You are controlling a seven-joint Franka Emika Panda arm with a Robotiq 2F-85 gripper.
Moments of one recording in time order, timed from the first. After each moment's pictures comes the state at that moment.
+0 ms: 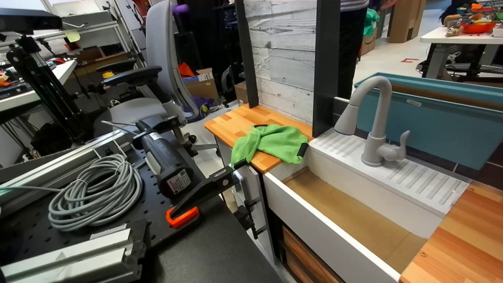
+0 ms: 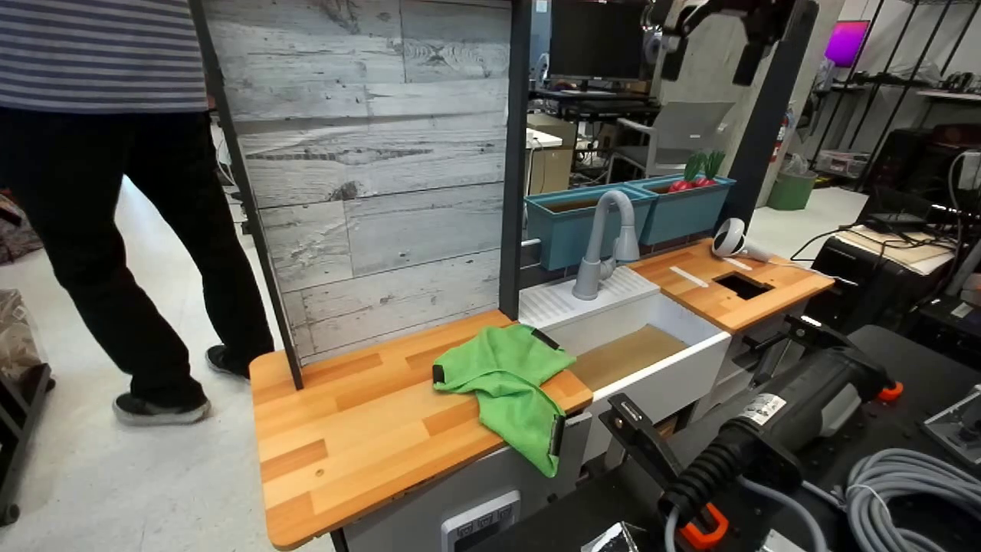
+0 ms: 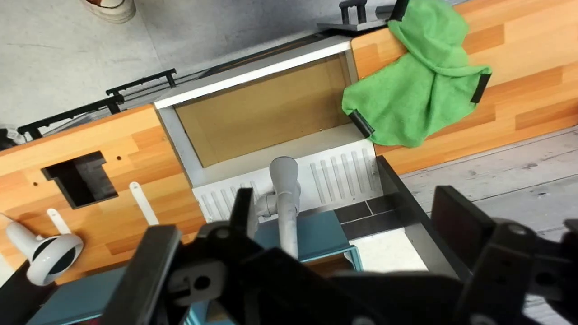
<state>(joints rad) -0.10 0.00 -0.04 -2.28 -0.01 2.35 0.08</state>
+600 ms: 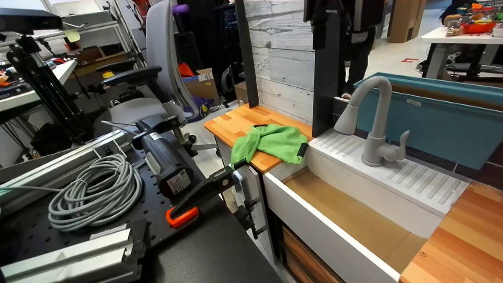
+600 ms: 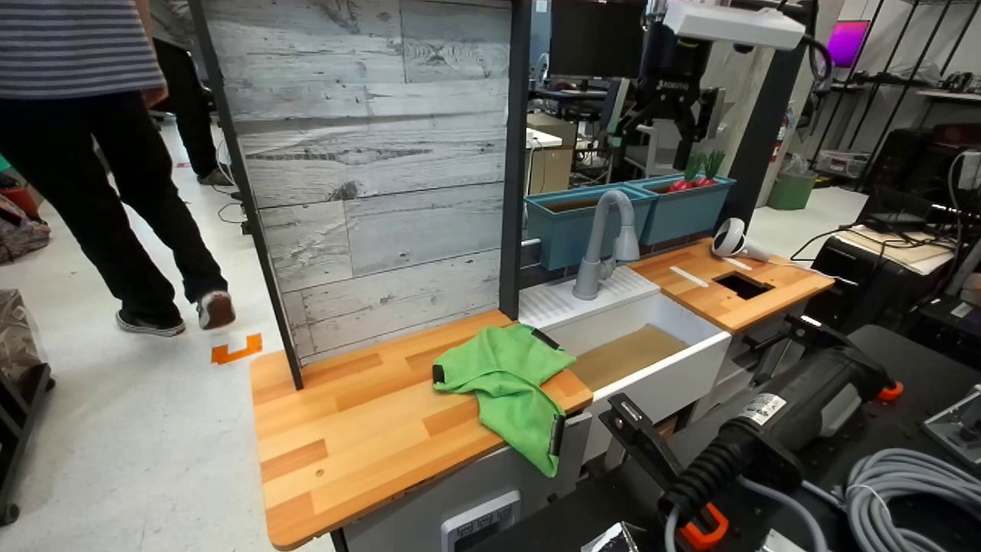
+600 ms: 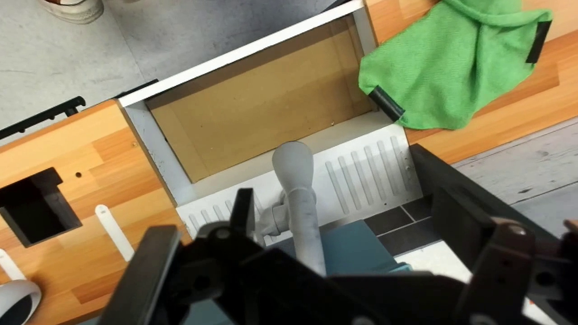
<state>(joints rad) -0.12 0.42 -0.06 -1.98 0.07 2.38 0.08</state>
